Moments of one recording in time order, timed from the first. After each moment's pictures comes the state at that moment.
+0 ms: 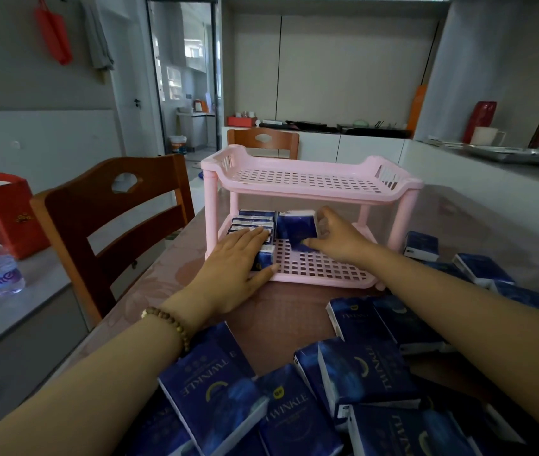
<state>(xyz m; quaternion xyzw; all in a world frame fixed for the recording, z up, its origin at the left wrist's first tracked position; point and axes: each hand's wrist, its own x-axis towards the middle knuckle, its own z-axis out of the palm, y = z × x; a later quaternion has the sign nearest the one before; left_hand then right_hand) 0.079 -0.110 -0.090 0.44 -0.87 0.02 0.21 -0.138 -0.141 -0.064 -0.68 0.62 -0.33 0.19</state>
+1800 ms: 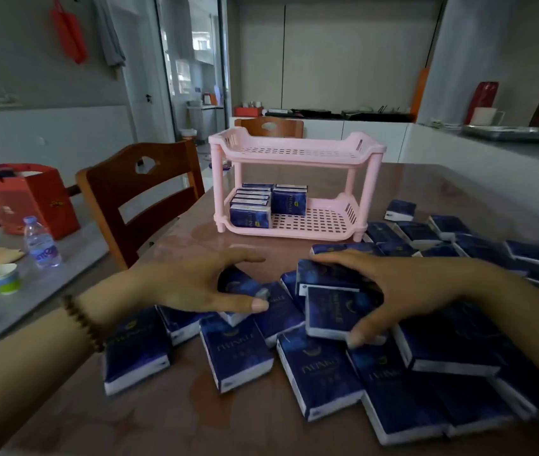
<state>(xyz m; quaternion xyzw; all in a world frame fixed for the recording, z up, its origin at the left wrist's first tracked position) 0.130 0.034 -0.045 0.39 -0.91 -0.15 0.03 -0.157 0.083 -0.027 -0.82 0.50 0.02 0.28</state>
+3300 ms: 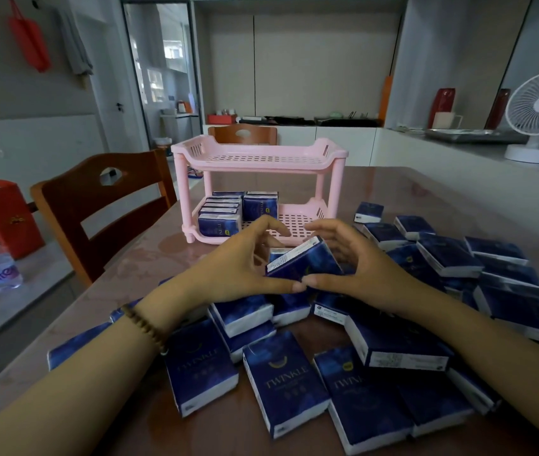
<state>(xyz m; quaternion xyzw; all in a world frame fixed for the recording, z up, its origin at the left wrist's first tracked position) 0.046 0.022 -0.054 0.31 -0.86 -0.29 0.29 -0.160 0.080 -0.061 -0.73 0.47 -0.42 0.26</state>
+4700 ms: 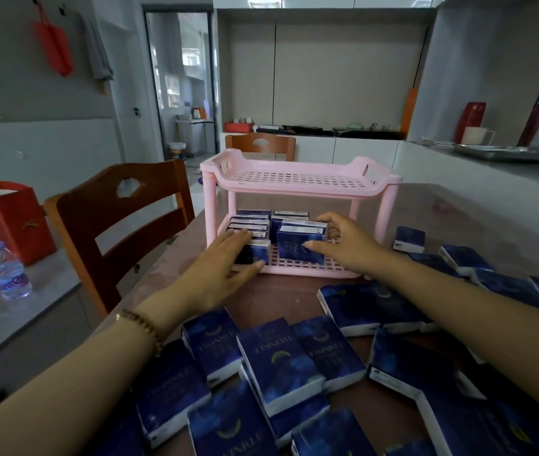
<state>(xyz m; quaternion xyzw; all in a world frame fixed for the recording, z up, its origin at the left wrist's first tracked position) 0.097 -0.074 -0.076 0.45 -0.85 -0.10 0.25 -0.146 -0.083 -0.058 -0.69 0.59 -0.38 0.19</state>
